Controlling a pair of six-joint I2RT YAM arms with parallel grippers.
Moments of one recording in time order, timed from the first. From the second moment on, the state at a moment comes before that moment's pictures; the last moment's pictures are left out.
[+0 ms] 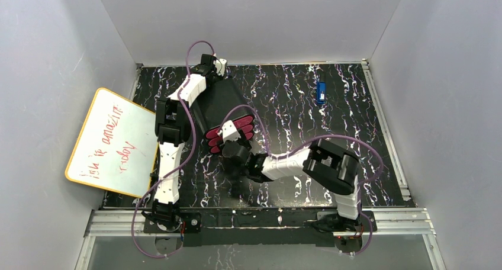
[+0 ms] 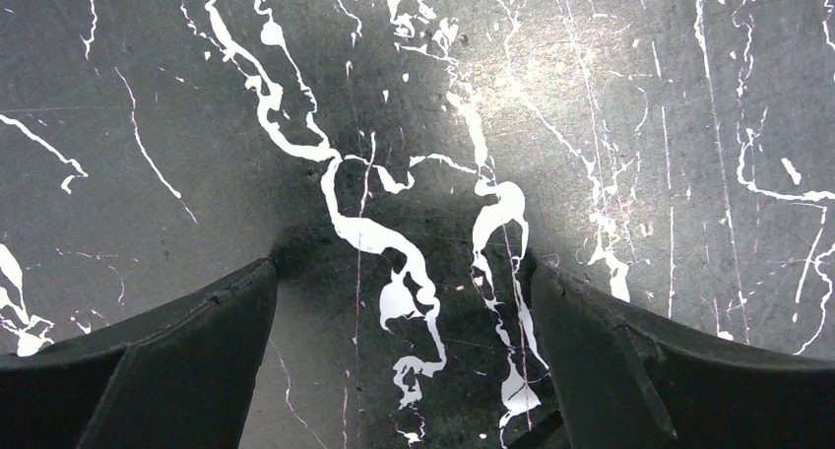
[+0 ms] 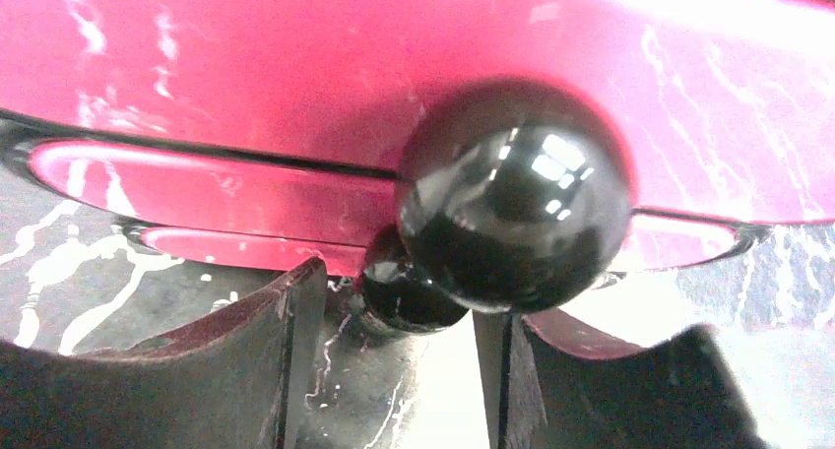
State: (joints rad) left arm -0.22 2.45 2.08 -0.60 0.06 0.11; right arm 1.22 1.95 1.05 0.44 0.73 0.11
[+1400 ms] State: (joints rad) left arm -0.05 1.73 1.94 -0.33 -0.03 0.02; right arm 1.09 1.38 1.20 -0.27 0.44 0.23
